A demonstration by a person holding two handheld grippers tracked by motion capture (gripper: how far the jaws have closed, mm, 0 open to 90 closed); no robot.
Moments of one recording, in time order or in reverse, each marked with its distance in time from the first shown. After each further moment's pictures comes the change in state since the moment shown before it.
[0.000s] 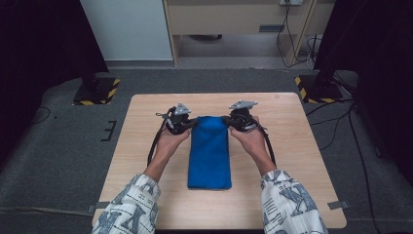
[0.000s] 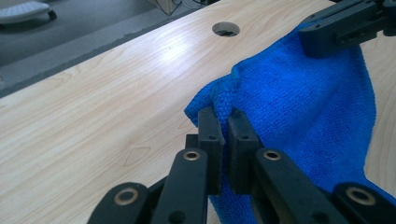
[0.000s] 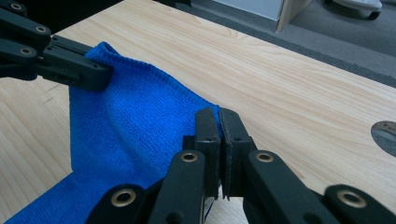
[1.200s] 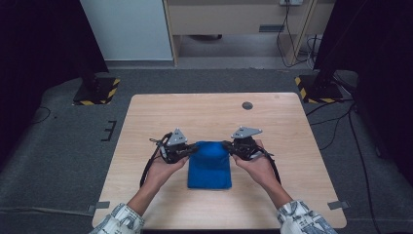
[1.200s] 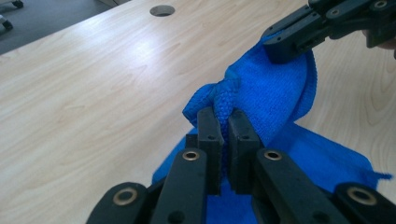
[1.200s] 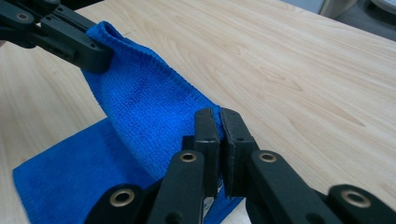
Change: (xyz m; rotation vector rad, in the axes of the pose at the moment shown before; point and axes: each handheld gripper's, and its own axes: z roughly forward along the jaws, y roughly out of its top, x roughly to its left) left arm -0.057 -0.056 -0.052 -0.009 -0.120 0.059; right arm 0.047 -0.061 -0.045 0.010 0.117 -0.105
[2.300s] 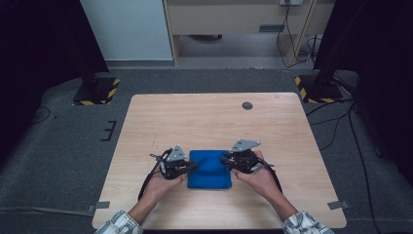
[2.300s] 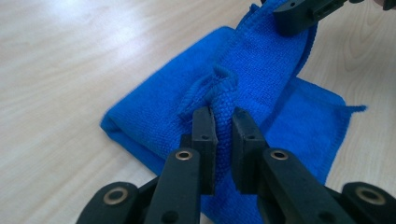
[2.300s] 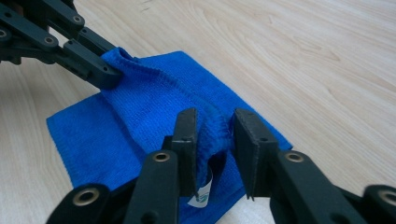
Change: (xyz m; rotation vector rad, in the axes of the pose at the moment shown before) left arm -0.020 -0.045 0.005 0.082 -0.063 -0.016; right arm 0.021 -0.027 -0.004 0.051 0.045 -0.031
